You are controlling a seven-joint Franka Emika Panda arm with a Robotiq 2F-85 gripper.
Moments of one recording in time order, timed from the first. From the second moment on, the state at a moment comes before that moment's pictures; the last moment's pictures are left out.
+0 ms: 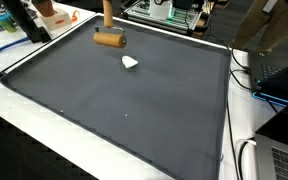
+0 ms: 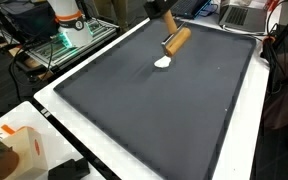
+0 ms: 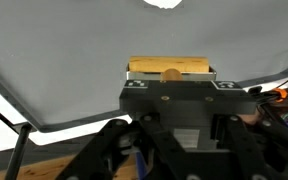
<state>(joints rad) 0.02 -0.30 -0.01 -2.50 0.23 2.66 -0.02</state>
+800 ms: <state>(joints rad) 0.04 -0.31 -0.02 -2.50 0.22 2.55 -0.02</state>
